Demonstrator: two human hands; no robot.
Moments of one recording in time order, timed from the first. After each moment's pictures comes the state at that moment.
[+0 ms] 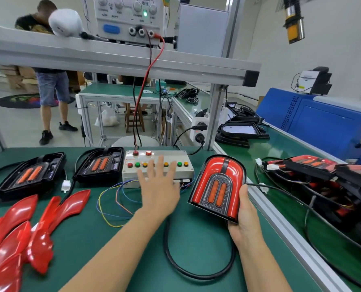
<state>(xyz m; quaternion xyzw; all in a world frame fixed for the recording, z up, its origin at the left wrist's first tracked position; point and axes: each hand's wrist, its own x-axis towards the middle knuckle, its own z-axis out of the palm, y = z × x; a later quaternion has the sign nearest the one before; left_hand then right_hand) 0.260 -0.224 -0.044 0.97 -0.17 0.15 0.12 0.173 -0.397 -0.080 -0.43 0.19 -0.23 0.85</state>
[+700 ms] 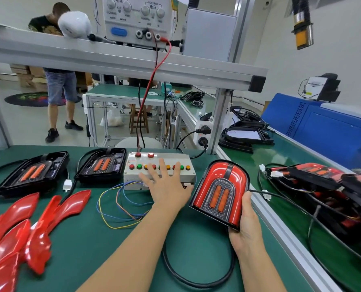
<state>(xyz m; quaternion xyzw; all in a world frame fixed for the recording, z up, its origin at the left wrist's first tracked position) 0.277 -0.256 -0.046 0.99 -0.09 0.07 0.12 0.172 -0.400 -0.081 -0.42 0.19 -0.22 0.86</state>
